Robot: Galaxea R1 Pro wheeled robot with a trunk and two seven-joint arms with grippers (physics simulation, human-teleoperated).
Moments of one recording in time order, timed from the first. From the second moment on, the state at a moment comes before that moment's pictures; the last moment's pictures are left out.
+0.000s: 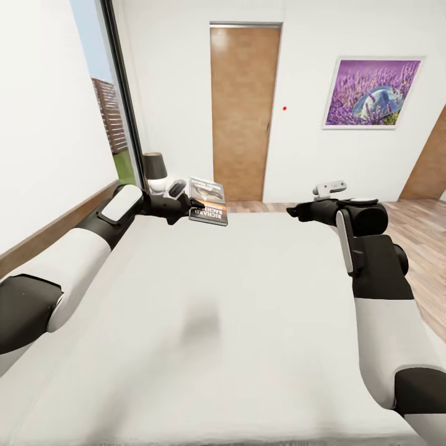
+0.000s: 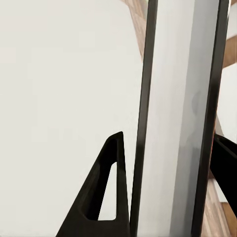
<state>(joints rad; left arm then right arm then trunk) -1.45 0.08 -0.43 -0.55 1.35 0.91 0.13 -1.05 -0.07 0.01 -1.43 0.18 1.04 0.30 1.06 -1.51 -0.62</state>
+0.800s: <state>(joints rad) -1.45 0.08 -0.43 -0.55 1.34 0.91 0.14 -1.05 -0.08 0.01 -1.43 0.18 1.04 0.30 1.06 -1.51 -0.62</state>
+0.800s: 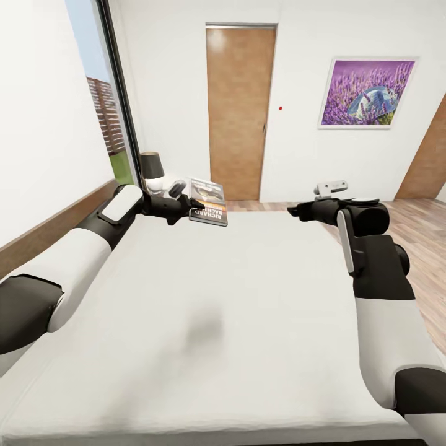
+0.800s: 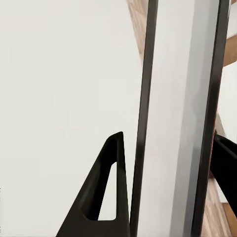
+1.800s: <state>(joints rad) -1.45 0.08 -0.43 -0.54 1.34 0.91 0.20 -1.05 -0.08 0.01 -1.46 0.18 1.04 0.30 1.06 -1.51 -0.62</state>
